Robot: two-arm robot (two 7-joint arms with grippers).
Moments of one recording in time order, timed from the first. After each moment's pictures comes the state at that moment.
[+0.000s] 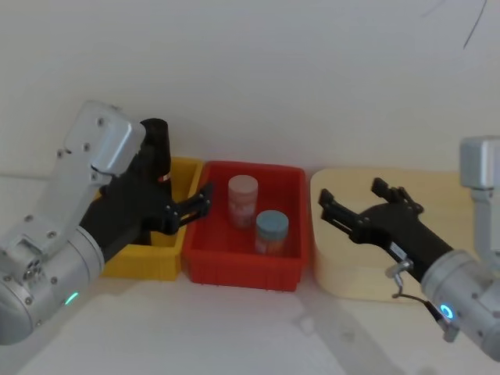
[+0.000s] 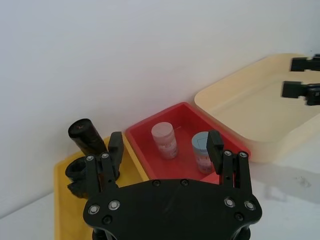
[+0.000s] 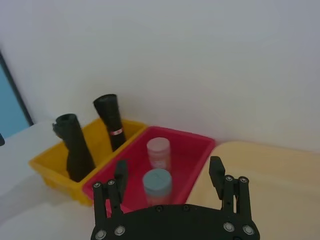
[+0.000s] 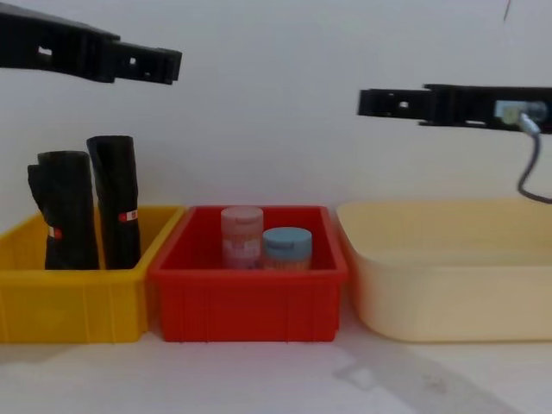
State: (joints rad) left arm -0.08 0.54 0.25 -2.19 -0.32 0.49 -0.03; right arm 0.19 0.30 -0.31 -1.88 0.42 0.39 0.15
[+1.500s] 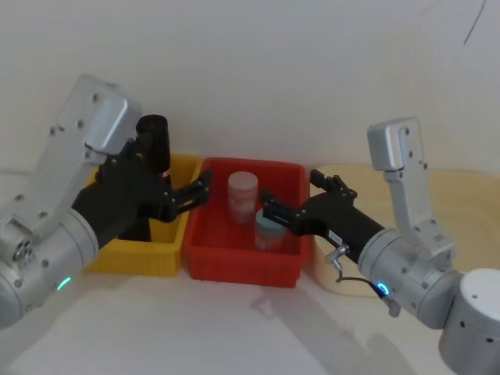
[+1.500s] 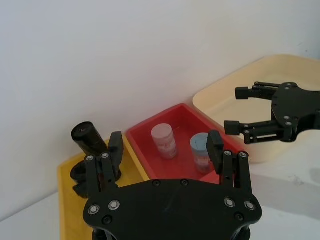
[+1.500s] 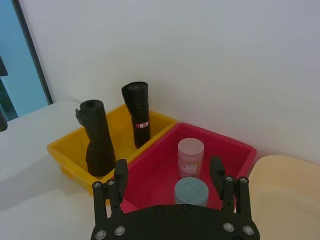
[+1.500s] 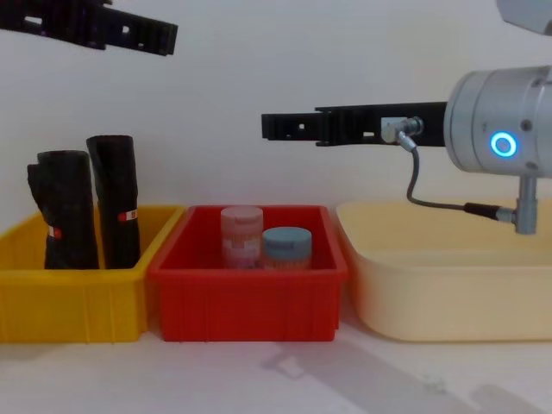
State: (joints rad) left arm -0.10 0.55 0.23 -2.24 -0.34 0.57 -0.04; right arm 0.34 0.23 -0.45 -1.73 0.33 0.41 0.20
